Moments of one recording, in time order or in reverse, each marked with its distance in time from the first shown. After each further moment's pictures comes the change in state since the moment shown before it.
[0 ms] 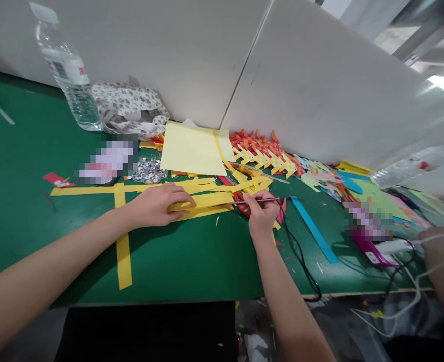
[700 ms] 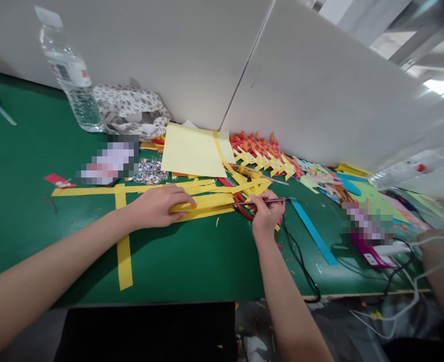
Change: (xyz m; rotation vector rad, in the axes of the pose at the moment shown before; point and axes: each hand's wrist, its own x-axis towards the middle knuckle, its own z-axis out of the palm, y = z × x) left_hand 0.000 0.000 0.001 0.006 0.009 0.011; right_hand 0.009 0.013 -0.006 0.044 0.093 0.014
